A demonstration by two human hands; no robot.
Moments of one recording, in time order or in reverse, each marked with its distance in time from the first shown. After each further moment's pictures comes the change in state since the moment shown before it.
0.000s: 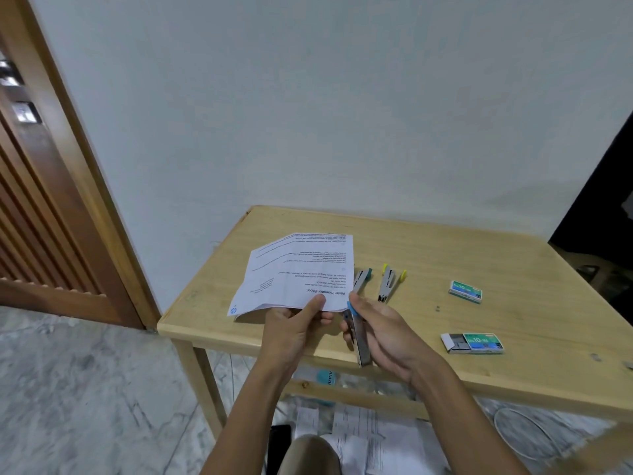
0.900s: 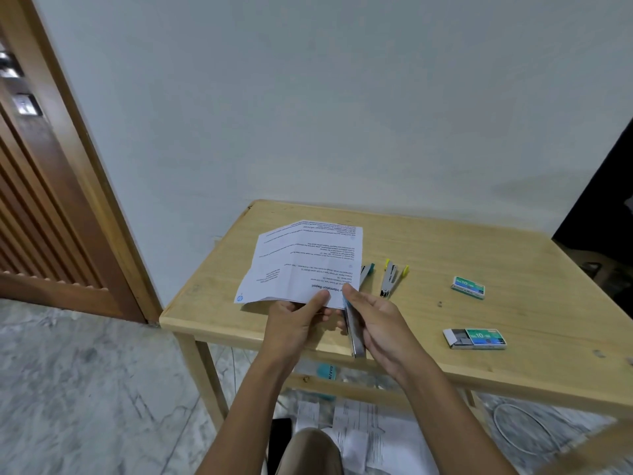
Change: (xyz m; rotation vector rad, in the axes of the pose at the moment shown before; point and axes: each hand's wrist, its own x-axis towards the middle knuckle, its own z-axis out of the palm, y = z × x) left_hand 0.001 -0.002 -0.002 0.063 -0.043 0.019; right_hand 0.001 0.006 0.013 -0.066 0.212 -0.036
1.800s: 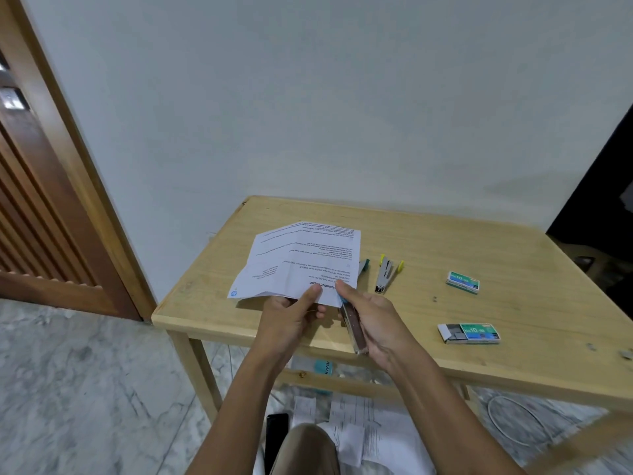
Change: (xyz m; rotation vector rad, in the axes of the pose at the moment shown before) left_hand 0.004 -0.001 -0.004 0.077 -0.053 0.011; right_hand 0.012 0.005 0.000 0.034 0.056 0.041
